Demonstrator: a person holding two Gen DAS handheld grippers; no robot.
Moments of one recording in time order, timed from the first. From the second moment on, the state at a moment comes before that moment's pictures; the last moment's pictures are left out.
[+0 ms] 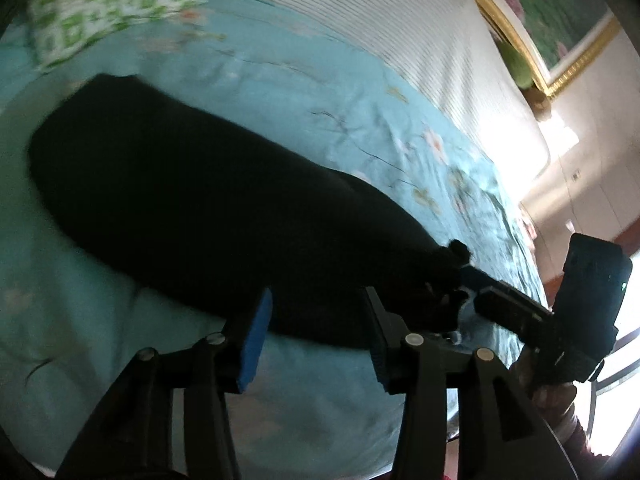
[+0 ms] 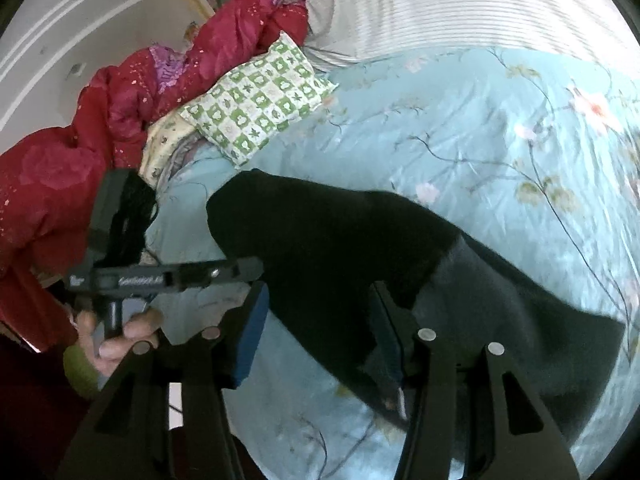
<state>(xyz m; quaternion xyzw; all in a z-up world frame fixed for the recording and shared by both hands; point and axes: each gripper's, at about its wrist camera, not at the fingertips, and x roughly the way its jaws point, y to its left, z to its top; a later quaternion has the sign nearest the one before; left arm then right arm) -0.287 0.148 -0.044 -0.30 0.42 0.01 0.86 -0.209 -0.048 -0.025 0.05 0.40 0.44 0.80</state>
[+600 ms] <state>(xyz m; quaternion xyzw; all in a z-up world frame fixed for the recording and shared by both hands) -0.332 0.239 -0.047 -0.35 0.41 0.13 0.83 -0.159 0.051 -0.018 0.02 0.42 0.50 0.76</state>
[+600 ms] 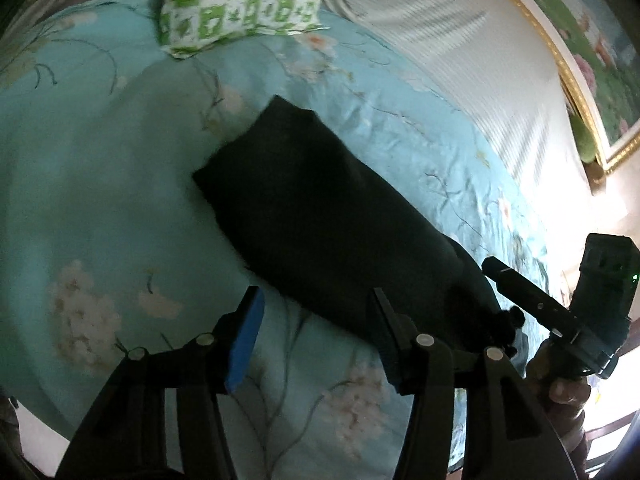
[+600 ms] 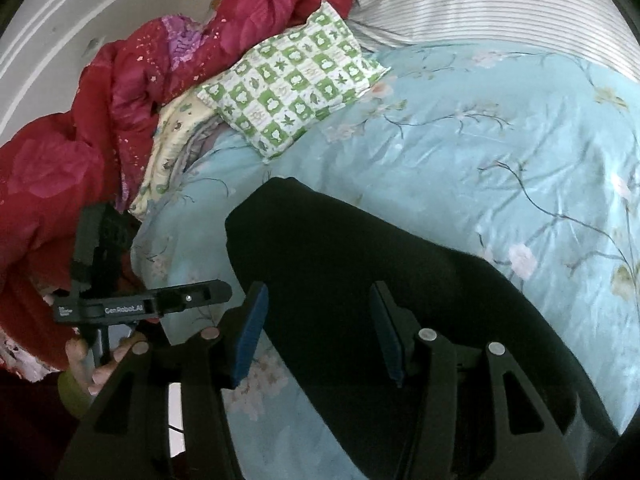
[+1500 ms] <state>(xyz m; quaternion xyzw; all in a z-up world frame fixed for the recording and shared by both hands) -0.295 0.295 -0.086 -0.41 0.41 0.14 0.80 -0.088 0.215 -0.050 -0.14 0.46 0.56 0.68</state>
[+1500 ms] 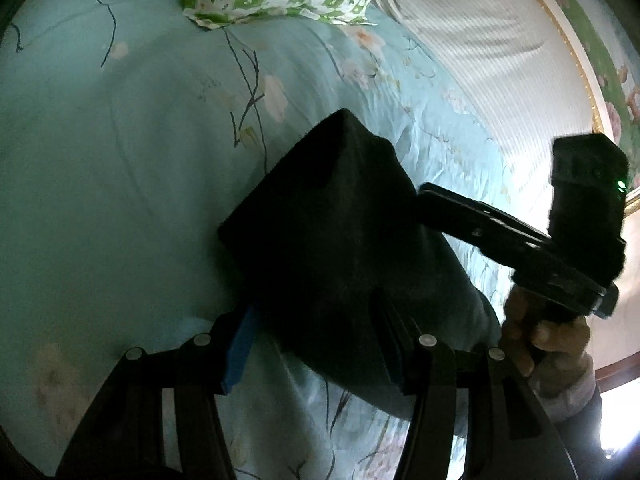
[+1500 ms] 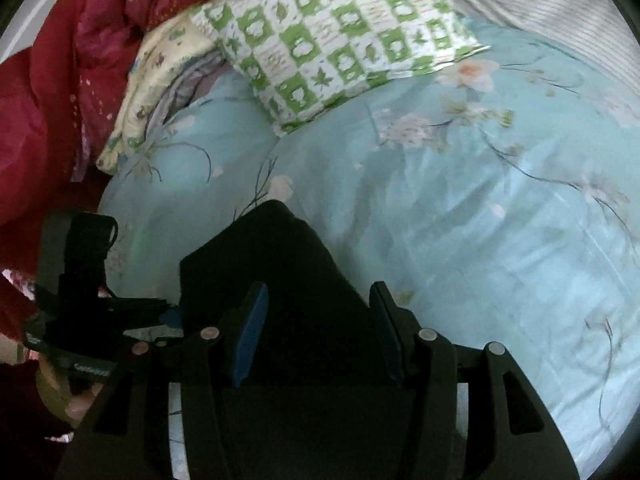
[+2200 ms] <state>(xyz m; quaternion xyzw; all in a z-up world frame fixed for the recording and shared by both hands) -0.289 0.280 -0.049 -0.38 0.37 0.14 0.83 -0.086 0.217 -0.046 -0.11 0.46 0.60 0.64</state>
